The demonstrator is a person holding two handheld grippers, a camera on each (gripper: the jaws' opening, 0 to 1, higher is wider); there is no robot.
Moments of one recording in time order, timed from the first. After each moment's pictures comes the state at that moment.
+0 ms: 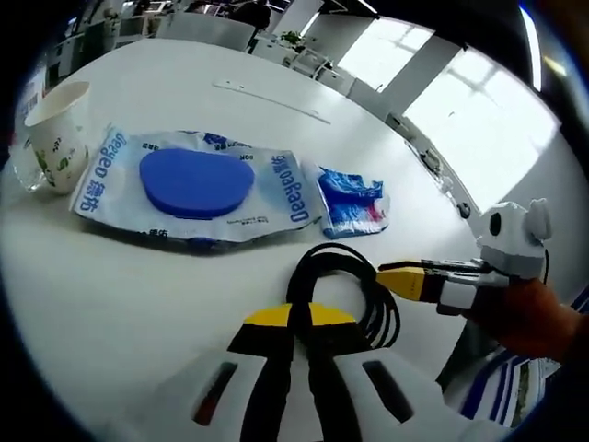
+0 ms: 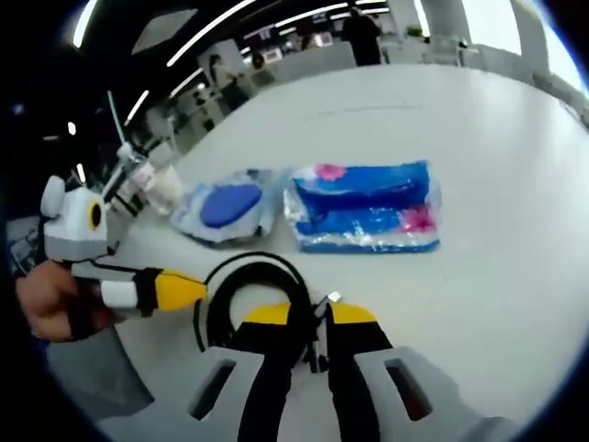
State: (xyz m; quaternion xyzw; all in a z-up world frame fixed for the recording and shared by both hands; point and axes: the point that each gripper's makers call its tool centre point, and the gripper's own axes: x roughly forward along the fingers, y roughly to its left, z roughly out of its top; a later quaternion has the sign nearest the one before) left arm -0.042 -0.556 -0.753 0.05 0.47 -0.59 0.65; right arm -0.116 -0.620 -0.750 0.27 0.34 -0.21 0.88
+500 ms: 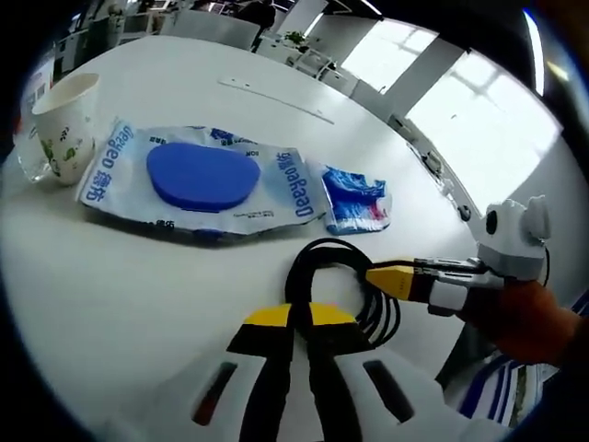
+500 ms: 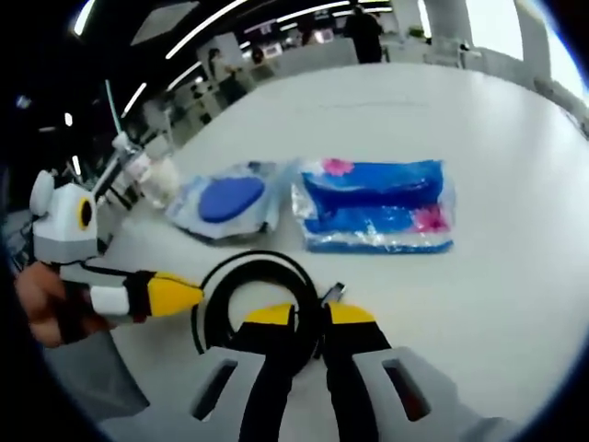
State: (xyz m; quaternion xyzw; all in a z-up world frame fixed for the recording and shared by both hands) left arm -0.041 -0.550 -0.755 0.04 0.48 -0.59 0.65; right arm -0.101 -0.627 -0.762 0.25 0.36 -0.22 0.87
